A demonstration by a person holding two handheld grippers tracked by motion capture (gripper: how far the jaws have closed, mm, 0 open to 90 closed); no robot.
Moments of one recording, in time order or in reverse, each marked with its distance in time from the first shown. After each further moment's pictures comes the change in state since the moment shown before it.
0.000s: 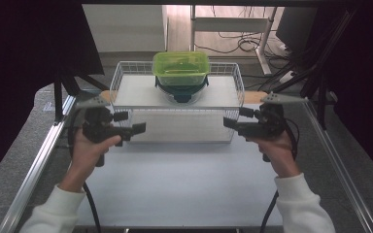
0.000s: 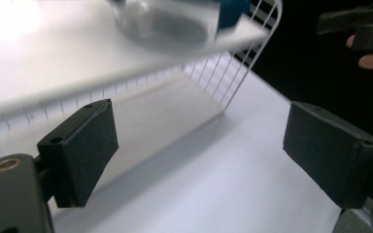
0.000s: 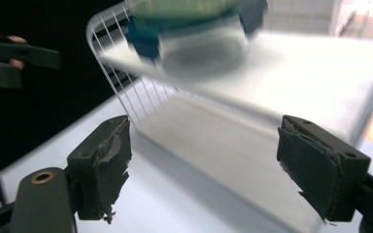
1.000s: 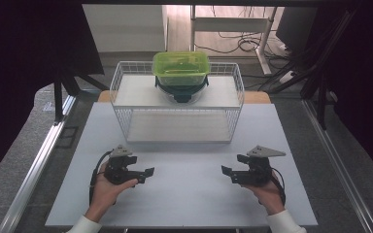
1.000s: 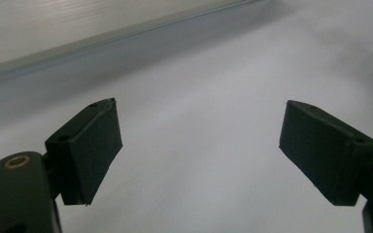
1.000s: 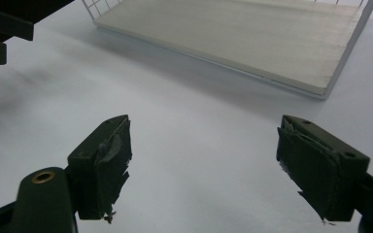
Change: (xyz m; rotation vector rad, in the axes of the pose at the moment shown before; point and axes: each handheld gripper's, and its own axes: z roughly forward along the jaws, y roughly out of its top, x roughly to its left) left arm 0.005 -0.121 0.061 0.206 0.091 -0.028; right arm -0.005 -0.144 0.024 0.161 -0.084 0.008
